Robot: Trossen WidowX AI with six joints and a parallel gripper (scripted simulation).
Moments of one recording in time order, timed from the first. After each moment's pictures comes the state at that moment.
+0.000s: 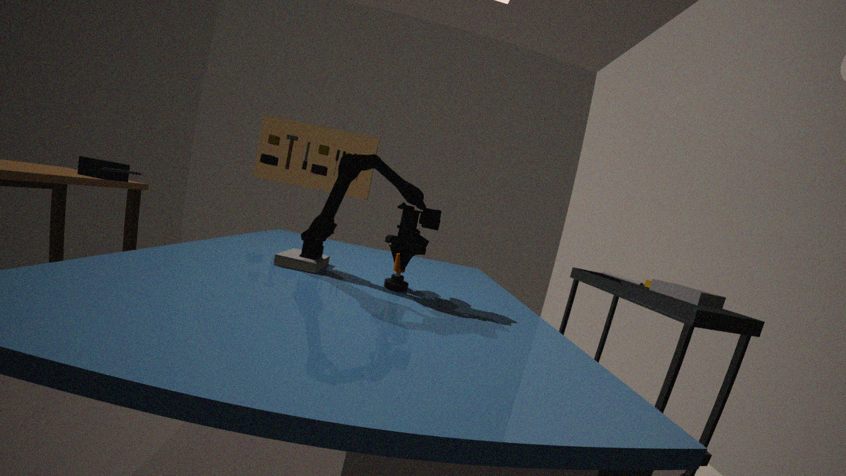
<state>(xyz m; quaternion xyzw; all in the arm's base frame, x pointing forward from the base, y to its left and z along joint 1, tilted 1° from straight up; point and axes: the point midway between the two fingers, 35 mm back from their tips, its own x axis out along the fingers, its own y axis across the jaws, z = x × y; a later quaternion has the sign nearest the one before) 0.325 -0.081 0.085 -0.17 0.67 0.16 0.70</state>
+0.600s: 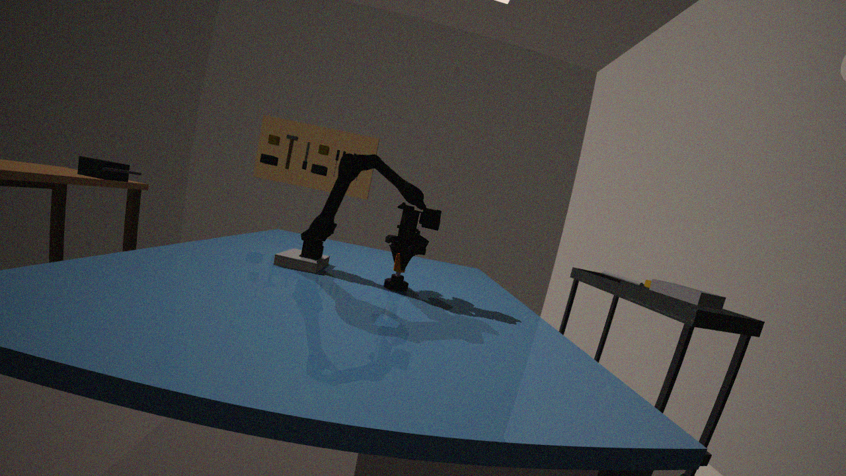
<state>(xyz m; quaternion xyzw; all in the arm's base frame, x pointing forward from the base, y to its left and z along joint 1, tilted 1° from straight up) 0.325 -0.081 0.084 -0.17 0.67 0.16 0.70</state>
